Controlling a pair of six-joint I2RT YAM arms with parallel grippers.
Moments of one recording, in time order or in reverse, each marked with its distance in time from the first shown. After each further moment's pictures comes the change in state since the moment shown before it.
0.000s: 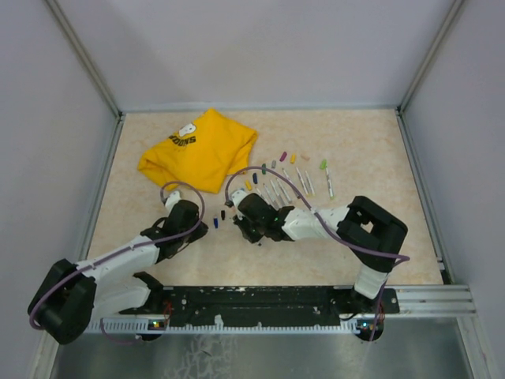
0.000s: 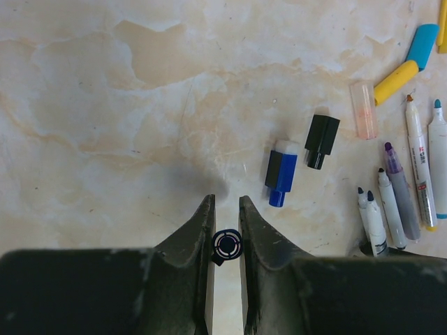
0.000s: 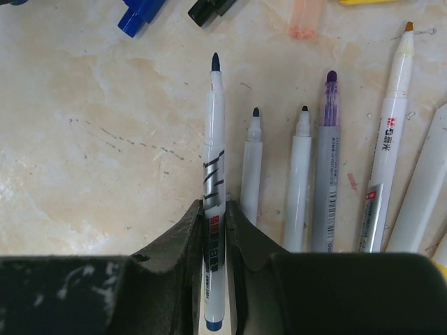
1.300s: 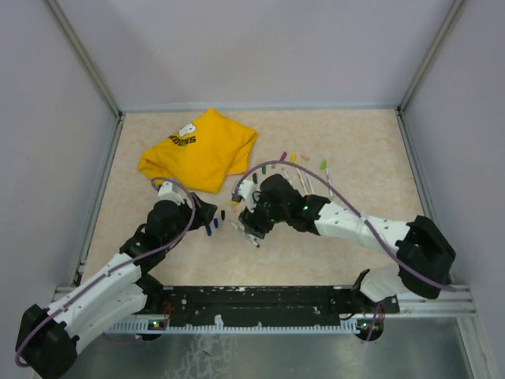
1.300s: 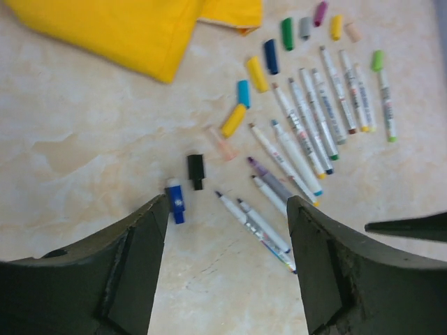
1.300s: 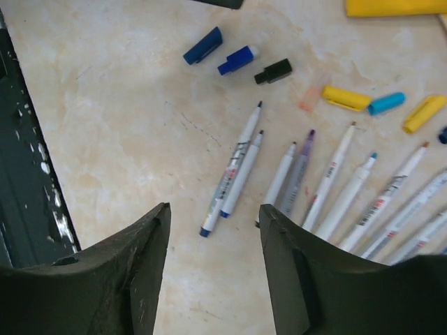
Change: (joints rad) left arm 0.000 -0.306 0.002 0.046 0.066 0.206; right arm -0.044 -0.288 0.019 -0.146 -0.190 -0.301
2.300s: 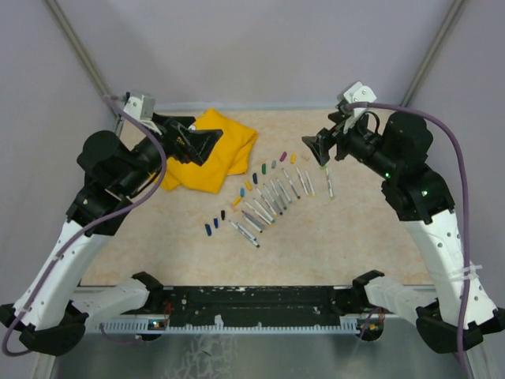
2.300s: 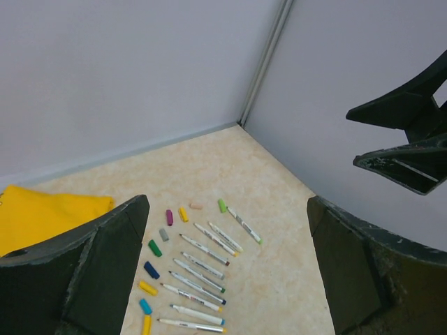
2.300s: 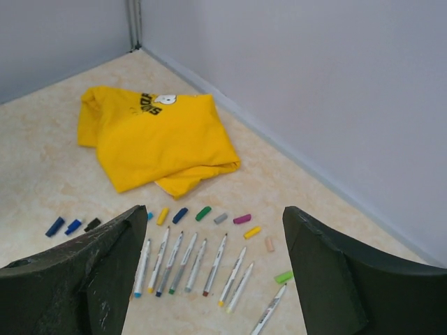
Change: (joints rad) left arm 0.000 0.217 0.967 -0.148 0.324 0.446; right arm -0.567 -0.407 0.546 -0.341 -0.139 -0.106
